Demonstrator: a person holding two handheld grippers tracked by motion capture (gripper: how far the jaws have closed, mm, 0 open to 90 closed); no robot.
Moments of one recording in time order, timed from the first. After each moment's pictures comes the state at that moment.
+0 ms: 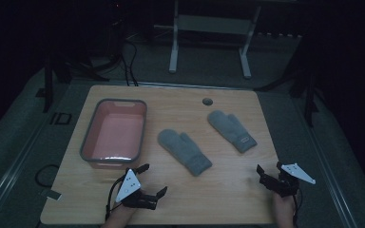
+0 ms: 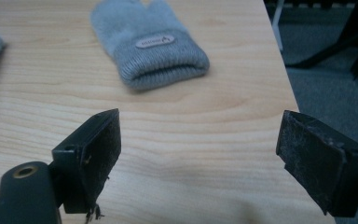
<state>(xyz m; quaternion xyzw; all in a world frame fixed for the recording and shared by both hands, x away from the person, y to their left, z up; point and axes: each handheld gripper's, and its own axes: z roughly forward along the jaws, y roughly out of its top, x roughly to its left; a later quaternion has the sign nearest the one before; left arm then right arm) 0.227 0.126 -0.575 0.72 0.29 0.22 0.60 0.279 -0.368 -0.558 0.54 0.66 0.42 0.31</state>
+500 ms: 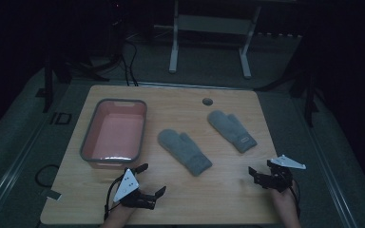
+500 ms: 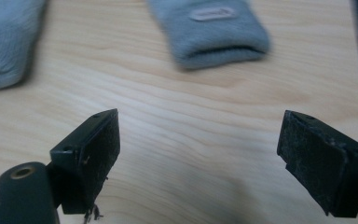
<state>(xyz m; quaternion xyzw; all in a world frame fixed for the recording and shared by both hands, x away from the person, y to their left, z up) 0.228 0.131 -0.575 0.71 0.29 0.22 0.60 0.295 -0.348 -0.539 0.50 0.75 0.37 0.23</state>
